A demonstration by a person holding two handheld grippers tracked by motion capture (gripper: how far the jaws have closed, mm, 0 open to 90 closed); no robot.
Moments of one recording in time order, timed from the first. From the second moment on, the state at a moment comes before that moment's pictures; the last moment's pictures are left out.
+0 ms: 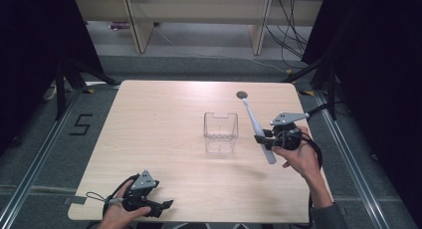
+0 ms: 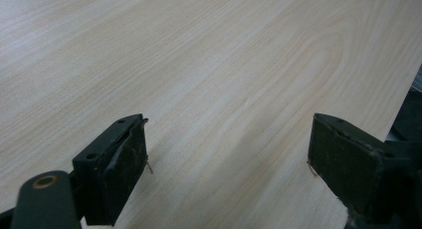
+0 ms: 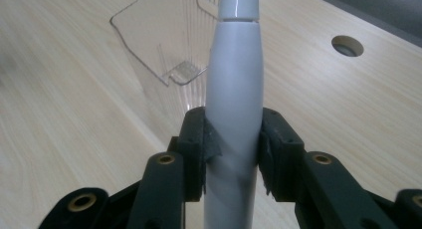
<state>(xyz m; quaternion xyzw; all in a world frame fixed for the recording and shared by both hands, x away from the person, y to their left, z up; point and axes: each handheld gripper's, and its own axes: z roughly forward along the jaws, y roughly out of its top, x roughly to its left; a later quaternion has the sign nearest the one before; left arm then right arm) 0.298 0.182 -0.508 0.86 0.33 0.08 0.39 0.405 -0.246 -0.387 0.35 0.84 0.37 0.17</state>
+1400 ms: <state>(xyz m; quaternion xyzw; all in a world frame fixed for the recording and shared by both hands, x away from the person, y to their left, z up) 0.299 0.181 -0.509 0.86 0.33 0.08 0.39 0.439 -0.198 -0.347 0.33 0.79 0.48 0.18</state>
